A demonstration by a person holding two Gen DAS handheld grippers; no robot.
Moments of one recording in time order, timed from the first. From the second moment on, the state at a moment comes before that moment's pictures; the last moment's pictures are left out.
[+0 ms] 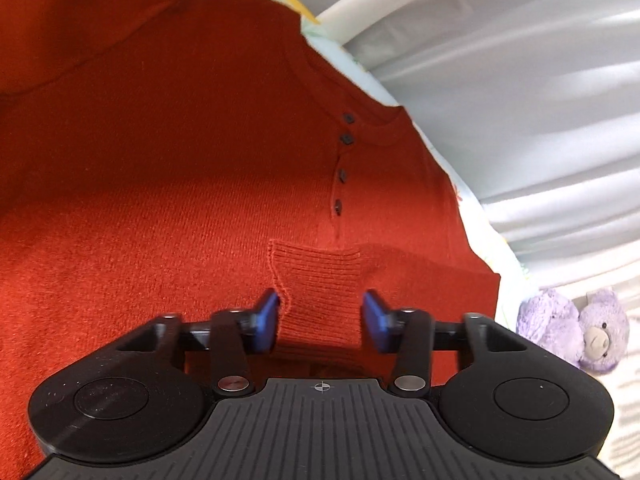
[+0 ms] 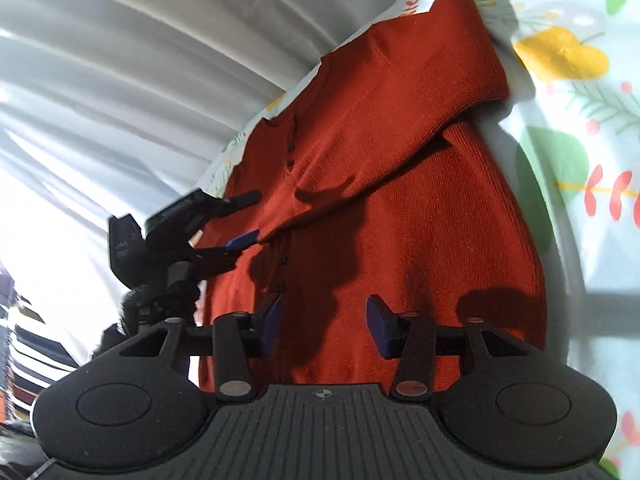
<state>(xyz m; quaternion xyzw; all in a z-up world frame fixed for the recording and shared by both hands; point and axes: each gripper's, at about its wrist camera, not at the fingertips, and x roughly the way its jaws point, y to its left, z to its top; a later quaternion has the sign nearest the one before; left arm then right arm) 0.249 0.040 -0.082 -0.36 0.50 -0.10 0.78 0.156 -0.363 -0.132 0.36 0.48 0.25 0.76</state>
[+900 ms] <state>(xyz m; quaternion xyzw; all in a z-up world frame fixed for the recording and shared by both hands) 0.280 0.100 -0.058 -0.15 0.44 0.01 0.89 0.274 -0.349 -0.126 0.20 0.40 0.06 0.89</state>
